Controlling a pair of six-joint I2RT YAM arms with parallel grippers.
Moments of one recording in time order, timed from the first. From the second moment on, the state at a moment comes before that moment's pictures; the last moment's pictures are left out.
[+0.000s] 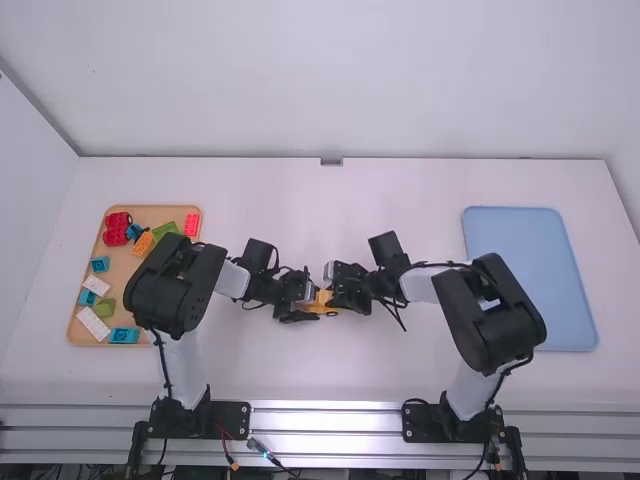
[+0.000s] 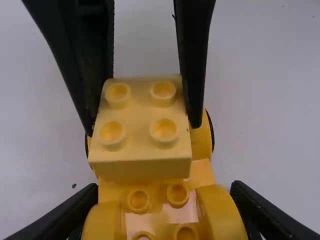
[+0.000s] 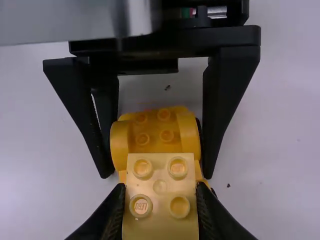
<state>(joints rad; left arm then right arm) -0.24 1.99 0.70 0.12 0.99 1.18 0.43 1.85 0.73 0.02 -0.84 -0.89</state>
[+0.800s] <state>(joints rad) -0.24 1.99 0.70 0.12 0.99 1.18 0.34 1.85 0.73 -0.05 -0.90 -1.02</state>
